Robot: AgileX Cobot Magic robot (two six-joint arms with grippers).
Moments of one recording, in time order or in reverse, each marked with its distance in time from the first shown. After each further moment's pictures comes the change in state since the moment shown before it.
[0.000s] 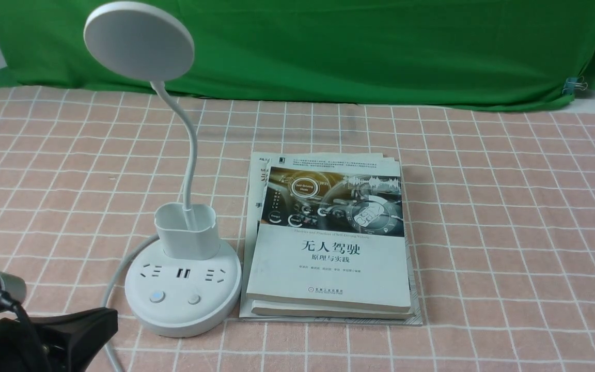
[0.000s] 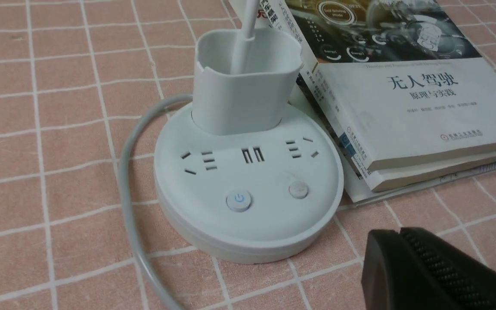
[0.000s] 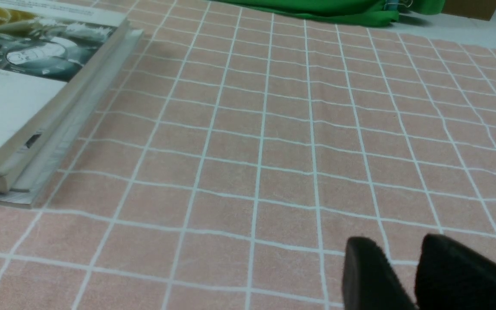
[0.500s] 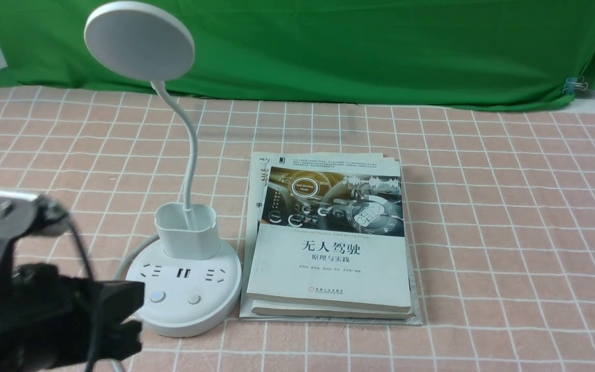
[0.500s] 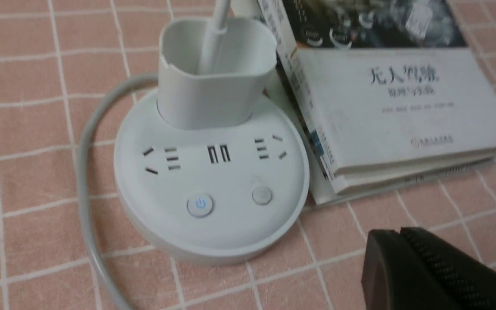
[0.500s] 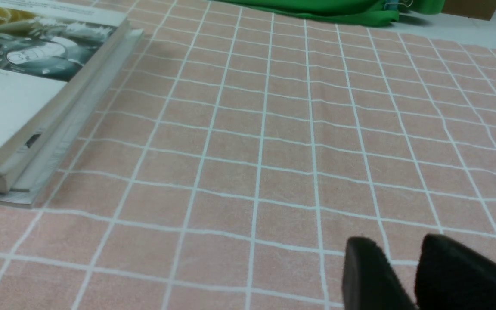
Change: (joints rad) right arm 0.000 0.000 0.000 0.000 0.000 0.000; left arm 0.000 0.146 -0.173 -0.102 0.126 0.000
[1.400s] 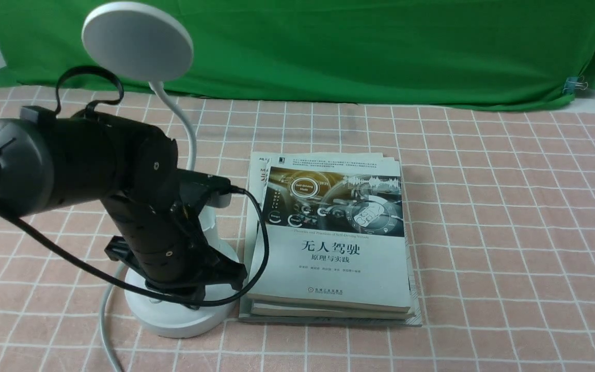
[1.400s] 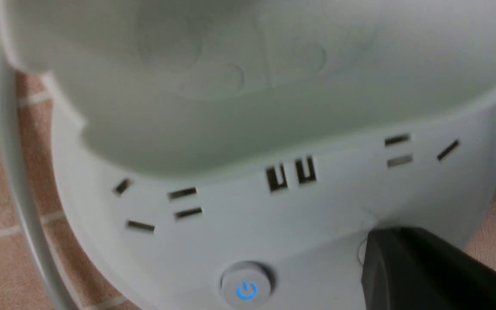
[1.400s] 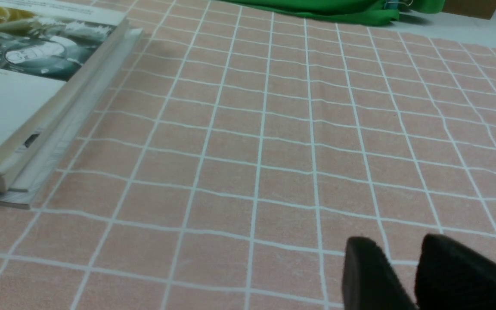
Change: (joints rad) right arm 0.000 0.000 0.000 0.000 0.000 0.000; left arm 0.013 0.989 -0.647 0.108 0.493 0.013
